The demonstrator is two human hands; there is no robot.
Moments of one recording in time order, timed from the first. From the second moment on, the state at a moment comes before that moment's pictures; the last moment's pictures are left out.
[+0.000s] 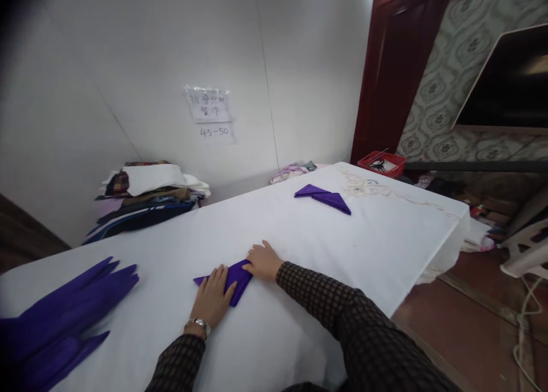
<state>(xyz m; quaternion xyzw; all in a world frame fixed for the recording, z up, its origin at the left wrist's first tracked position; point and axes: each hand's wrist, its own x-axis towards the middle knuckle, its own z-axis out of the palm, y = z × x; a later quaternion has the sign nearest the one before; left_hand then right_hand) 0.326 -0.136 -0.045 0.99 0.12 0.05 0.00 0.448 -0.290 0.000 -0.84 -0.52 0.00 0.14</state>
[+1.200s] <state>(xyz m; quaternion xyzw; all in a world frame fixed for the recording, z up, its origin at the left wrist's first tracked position) 0.286 -0.160 -0.031 0.99 0.12 0.02 0.01 0.418 -0.316 -0.023 -0.70 -0.69 0.09 0.17</state>
